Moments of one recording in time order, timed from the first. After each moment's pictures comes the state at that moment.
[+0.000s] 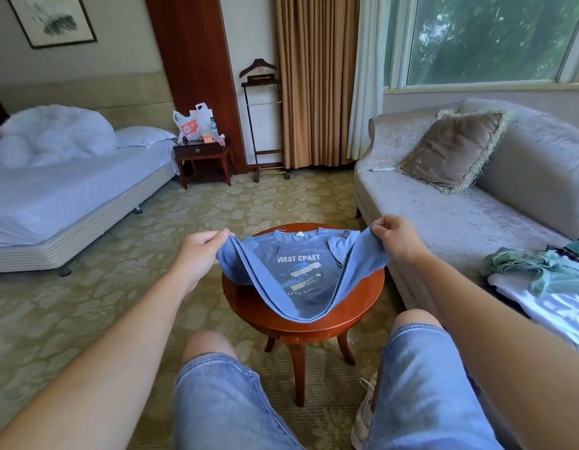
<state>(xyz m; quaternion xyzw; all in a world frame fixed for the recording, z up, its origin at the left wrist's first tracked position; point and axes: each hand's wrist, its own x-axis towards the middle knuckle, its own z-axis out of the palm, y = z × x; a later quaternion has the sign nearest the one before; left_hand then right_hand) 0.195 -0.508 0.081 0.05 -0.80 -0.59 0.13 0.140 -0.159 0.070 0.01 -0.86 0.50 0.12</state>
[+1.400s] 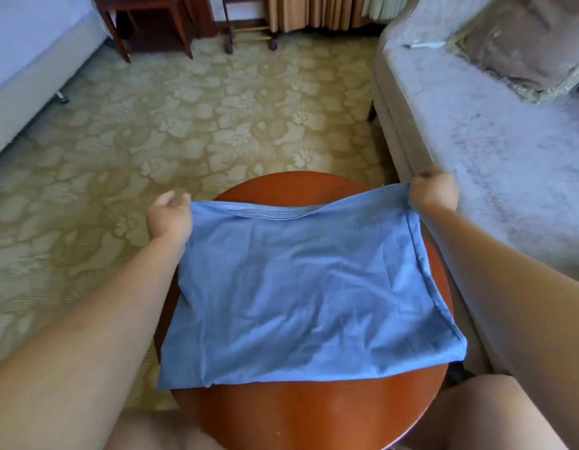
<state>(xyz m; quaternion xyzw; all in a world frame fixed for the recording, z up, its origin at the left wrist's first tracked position) -0.168 -0.555 -0.088 0.36 -0.76 -0.52 0.15 -0.208 -0.156 -0.071 -0.26 -0.88 0.40 0.06</state>
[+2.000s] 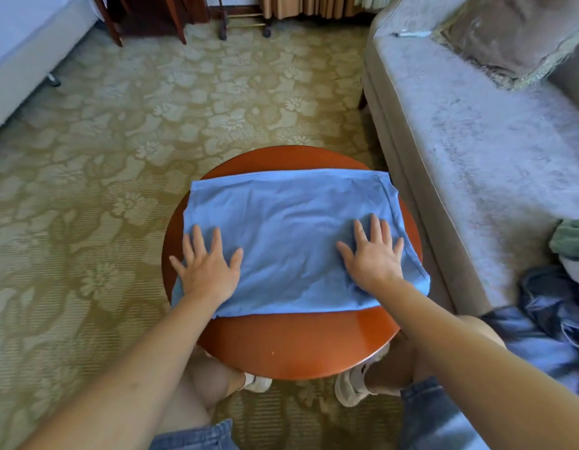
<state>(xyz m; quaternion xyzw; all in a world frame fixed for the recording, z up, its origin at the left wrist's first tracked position) -0.007 -0.494 -0.131 0.17 -0.98 -0.09 -0.09 -0.031 -0.212 -0.129 -0.05 -0.99 0.11 -0.10</state>
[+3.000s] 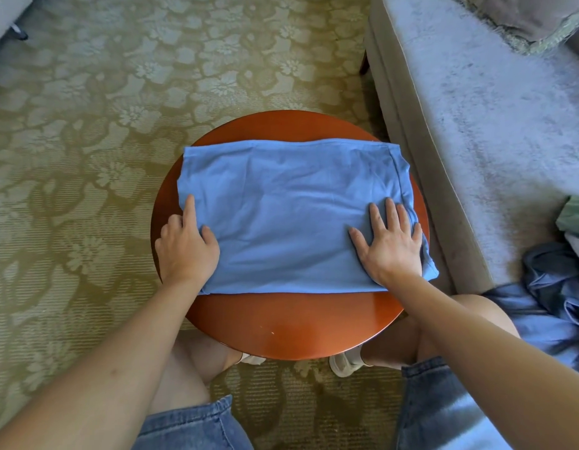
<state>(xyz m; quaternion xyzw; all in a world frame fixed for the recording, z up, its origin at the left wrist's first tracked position) 0.000 -0.513 -0.135 0.17 -0.97 -0.16 0.05 -0.012 -0.193 -0.148 -0.05 -1.00 0.07 -0.04</state>
